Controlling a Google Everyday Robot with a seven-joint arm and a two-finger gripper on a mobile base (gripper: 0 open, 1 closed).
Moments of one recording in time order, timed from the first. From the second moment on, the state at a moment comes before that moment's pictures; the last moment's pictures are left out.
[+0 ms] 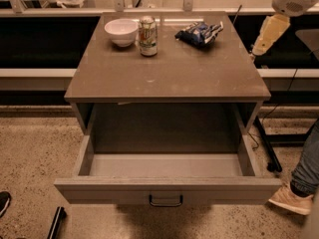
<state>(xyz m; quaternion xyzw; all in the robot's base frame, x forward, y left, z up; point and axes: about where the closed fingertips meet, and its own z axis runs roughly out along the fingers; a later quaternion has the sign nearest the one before) 0.694 -0.298 0.980 -0.56 0.76 -0.16 0.29</state>
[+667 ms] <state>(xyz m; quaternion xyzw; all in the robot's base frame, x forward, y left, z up) 0.783 -0.280 0.945 -0.55 0.75 -0.13 0.34</state>
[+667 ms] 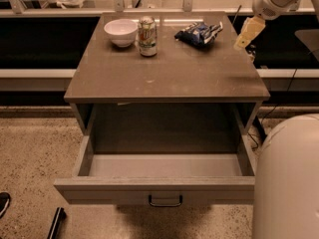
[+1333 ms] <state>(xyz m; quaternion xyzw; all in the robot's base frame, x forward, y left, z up) 0.812 -0.223 0.919 -0.59 0.70 -0.09 0.40</state>
